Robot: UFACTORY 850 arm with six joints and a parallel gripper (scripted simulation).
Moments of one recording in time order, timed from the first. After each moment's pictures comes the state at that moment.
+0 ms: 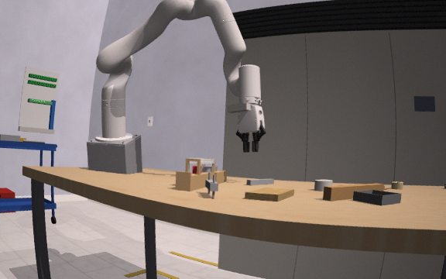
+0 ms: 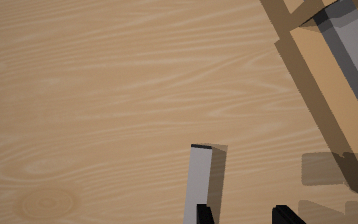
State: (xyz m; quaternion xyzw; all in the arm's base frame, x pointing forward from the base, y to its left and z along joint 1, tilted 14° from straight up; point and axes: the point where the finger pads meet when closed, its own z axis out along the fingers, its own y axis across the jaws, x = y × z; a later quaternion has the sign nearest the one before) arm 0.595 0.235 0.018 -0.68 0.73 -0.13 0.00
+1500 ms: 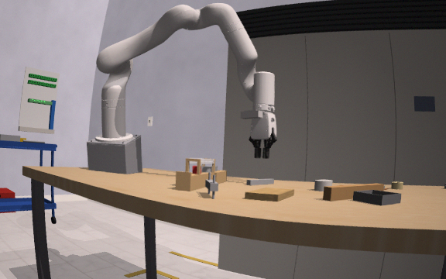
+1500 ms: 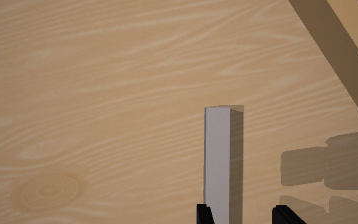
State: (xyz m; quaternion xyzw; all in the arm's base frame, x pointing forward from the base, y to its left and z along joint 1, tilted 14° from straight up) arm 0.626 0.268 -0.008 -0.64 0.76 -0.12 -0.02
